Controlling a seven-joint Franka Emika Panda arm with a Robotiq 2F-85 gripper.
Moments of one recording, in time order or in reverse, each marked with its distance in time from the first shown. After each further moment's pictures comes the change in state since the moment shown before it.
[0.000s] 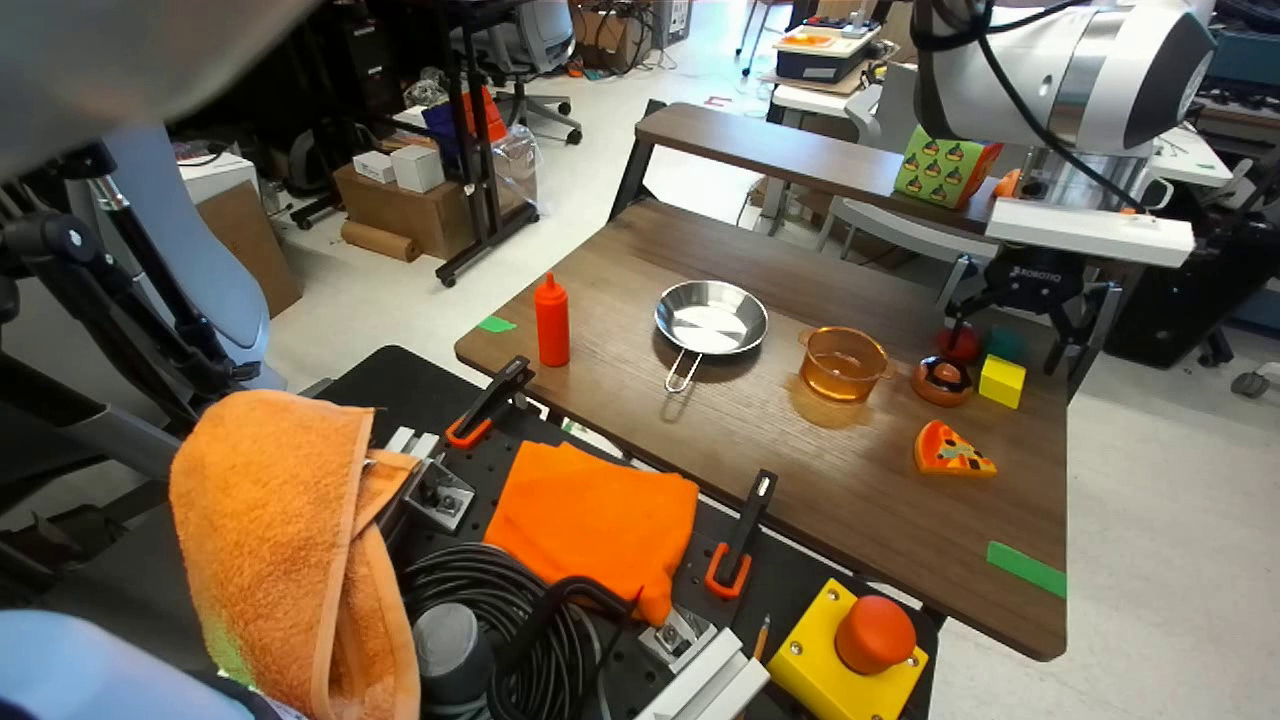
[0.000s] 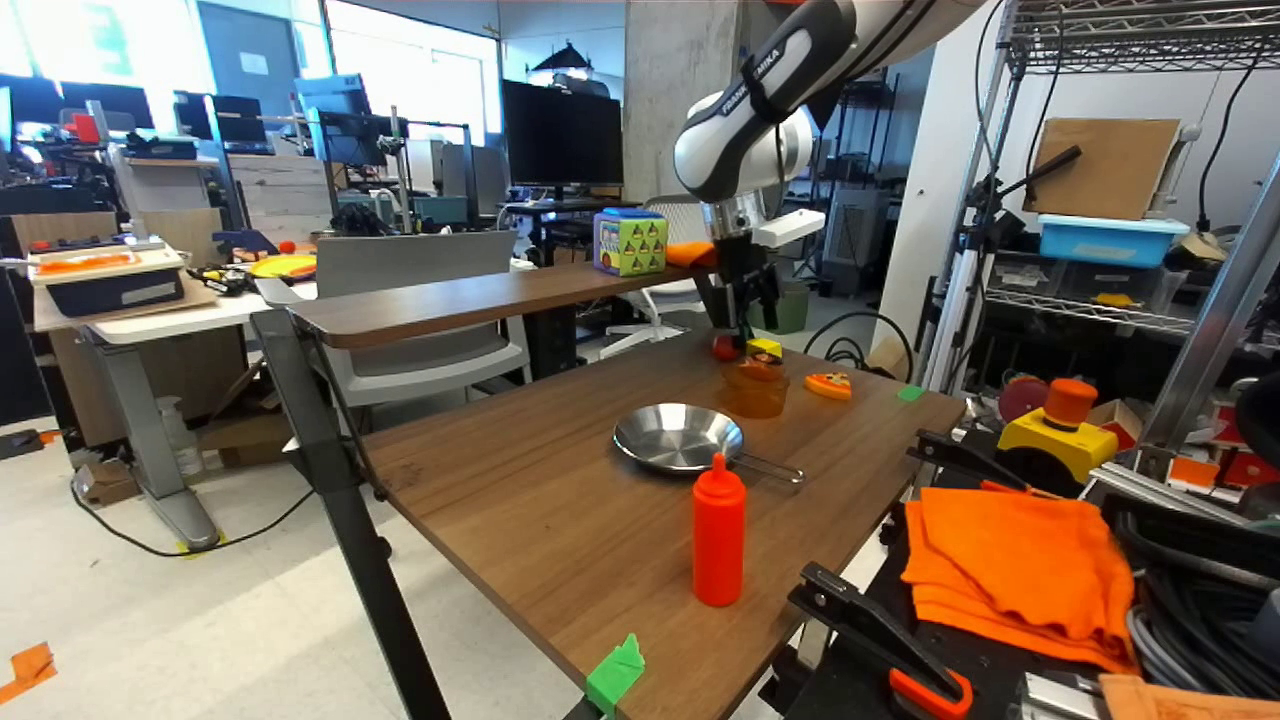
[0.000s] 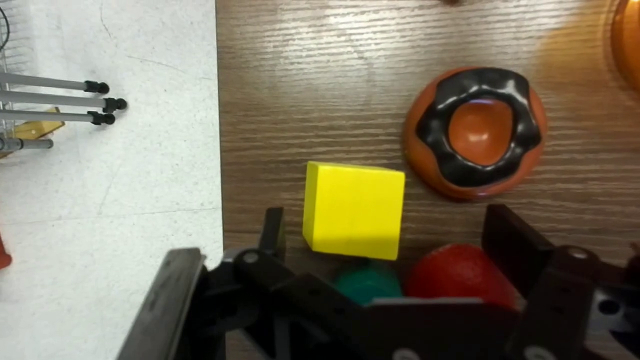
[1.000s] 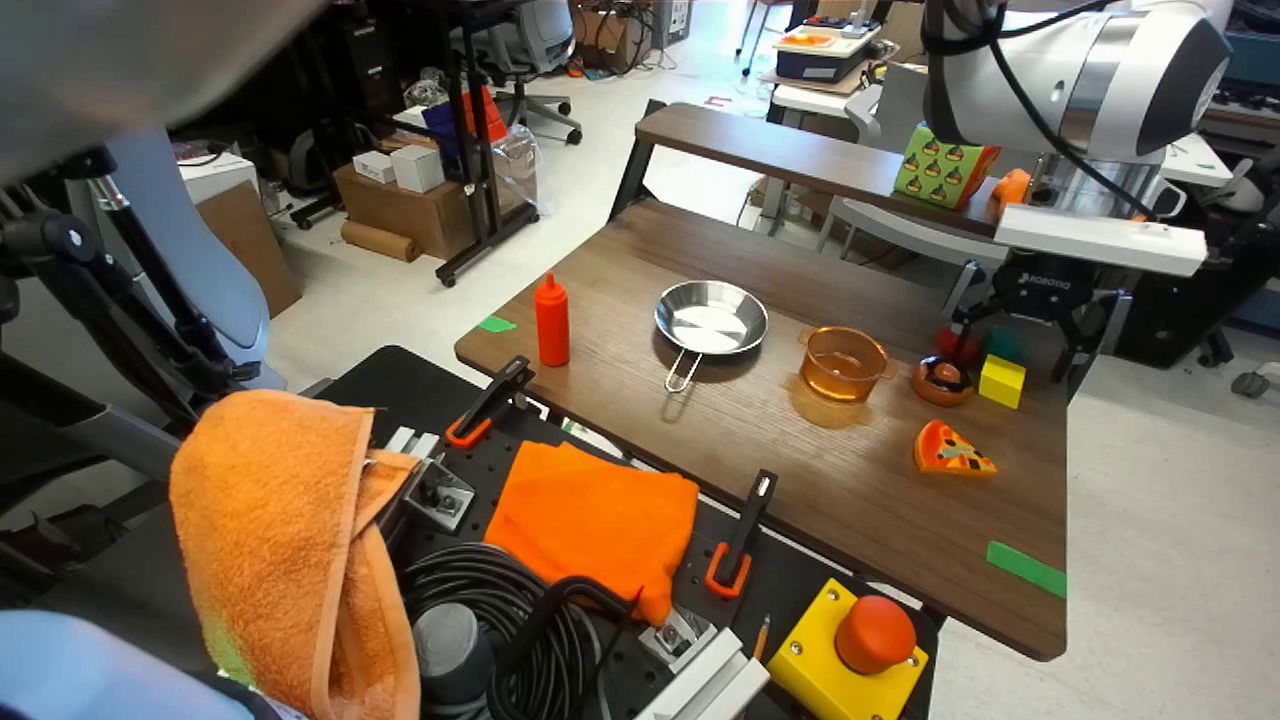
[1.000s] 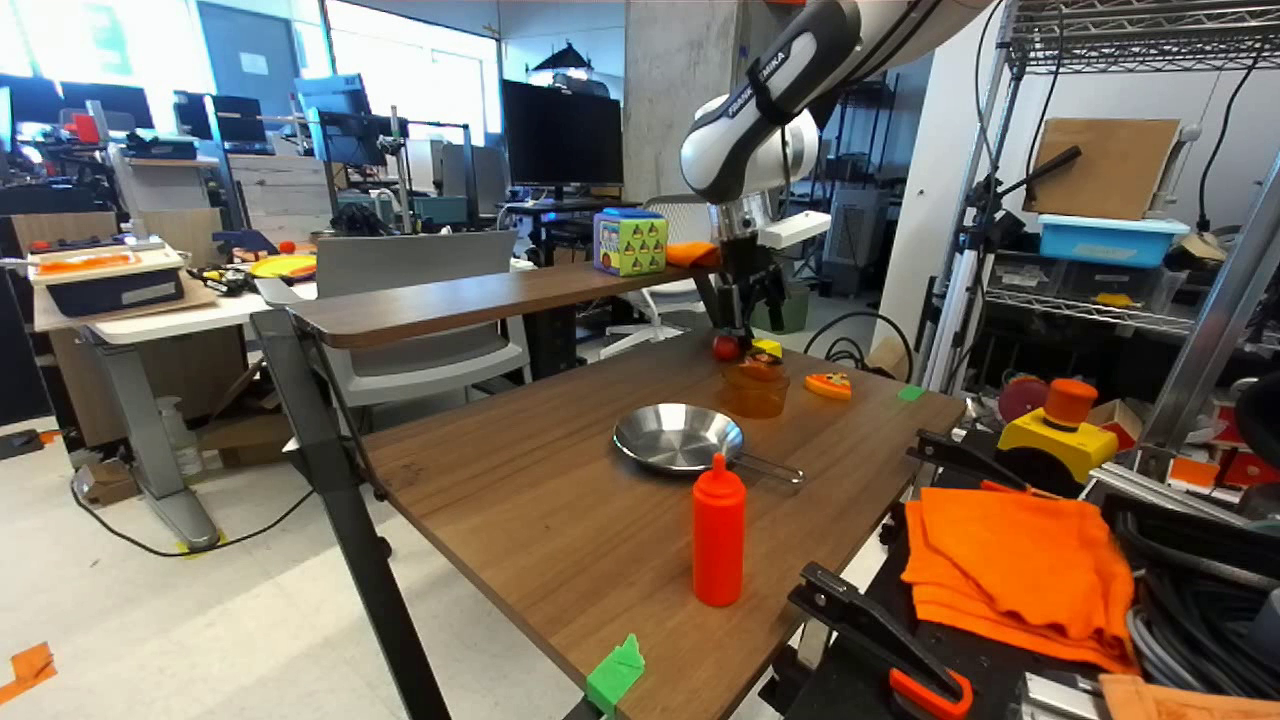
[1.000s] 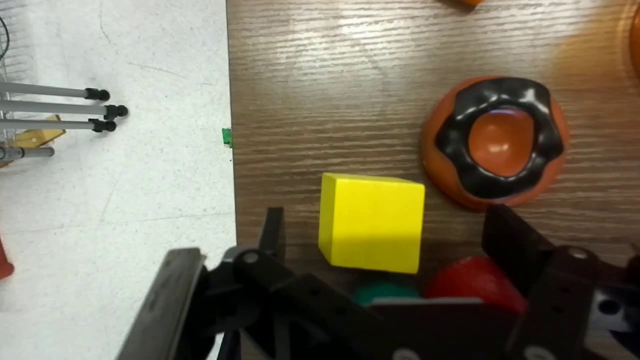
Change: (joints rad) arm -0.014 0.001 0.000 -0.003 0.003 0.000 0.001
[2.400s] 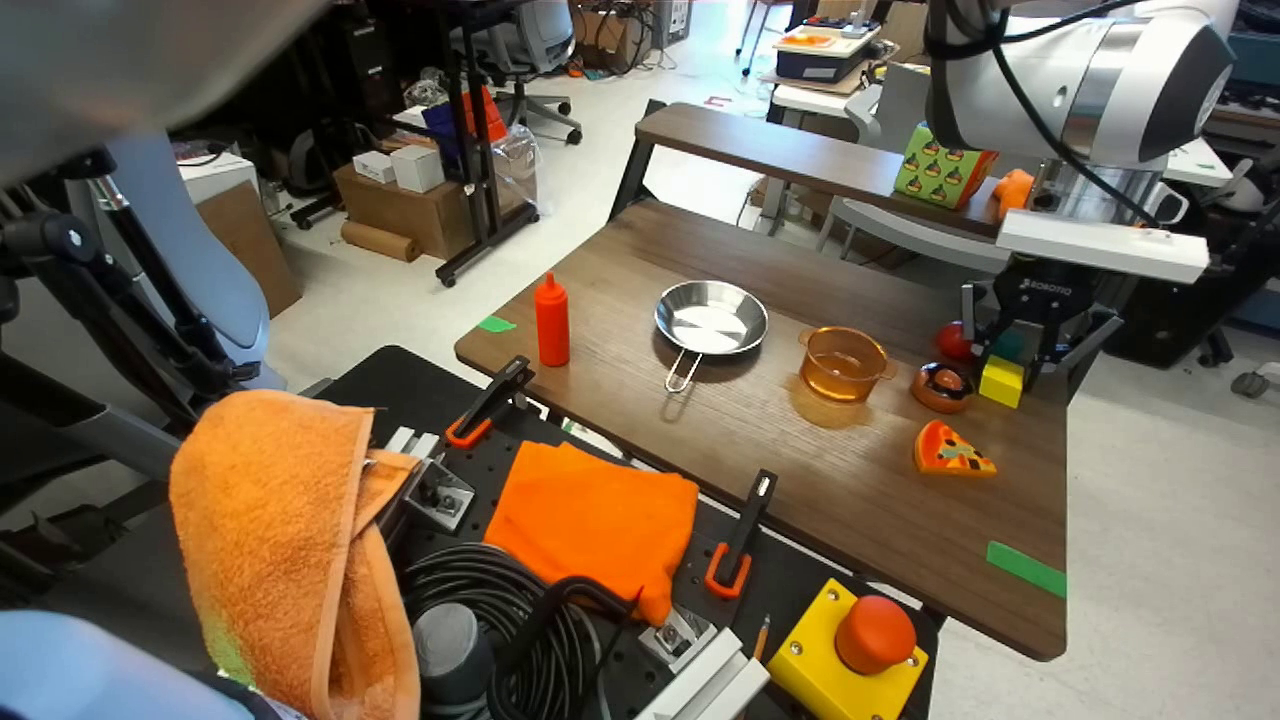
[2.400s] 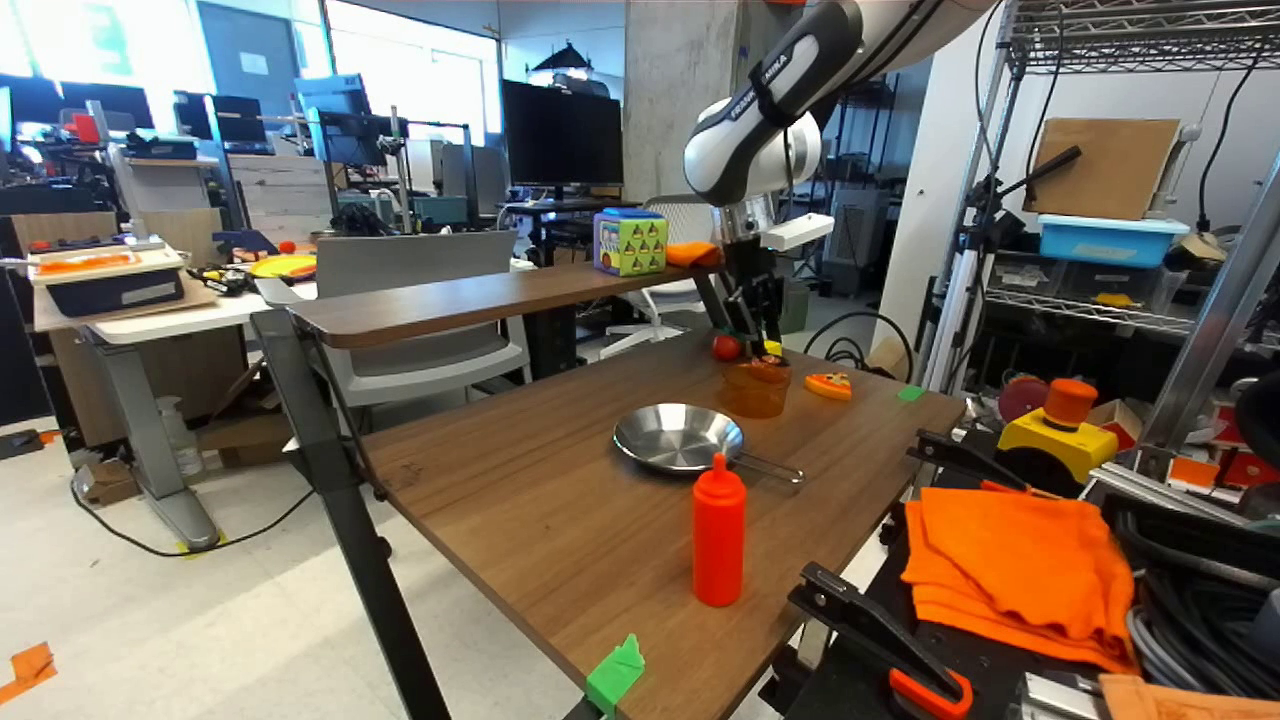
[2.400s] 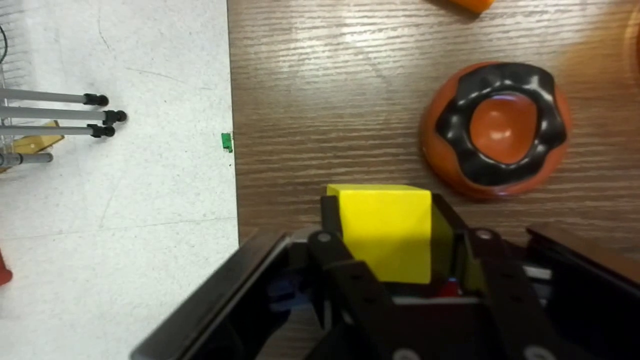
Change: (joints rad) arm -0.006 0.001 0.000 -0.007 0.002 0.000 0.000
